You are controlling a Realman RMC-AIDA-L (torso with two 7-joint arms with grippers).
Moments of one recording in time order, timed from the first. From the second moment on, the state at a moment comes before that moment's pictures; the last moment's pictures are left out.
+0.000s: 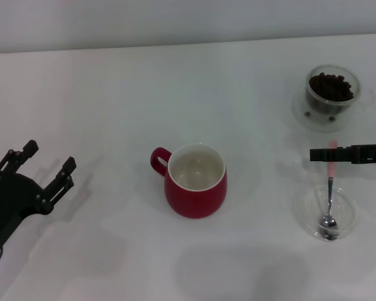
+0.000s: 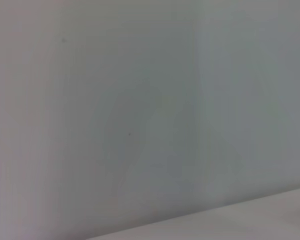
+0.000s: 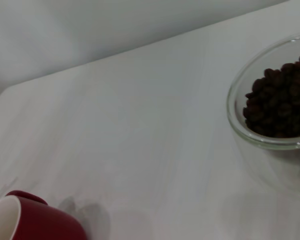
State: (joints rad) left arm -0.34 -2.09 0.46 -0.02 -1.62 -1.40 2.83; right arm 0.45 1.89 -0.58 -0.48 0.95 1.37 -1.25
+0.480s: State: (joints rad) left arm -0.33 -2.09 0.46 -0.02 -1.62 -1.40 2.83; right arm 0.46 1.88 -0.59 -0.48 0.94 1.35 -1.23
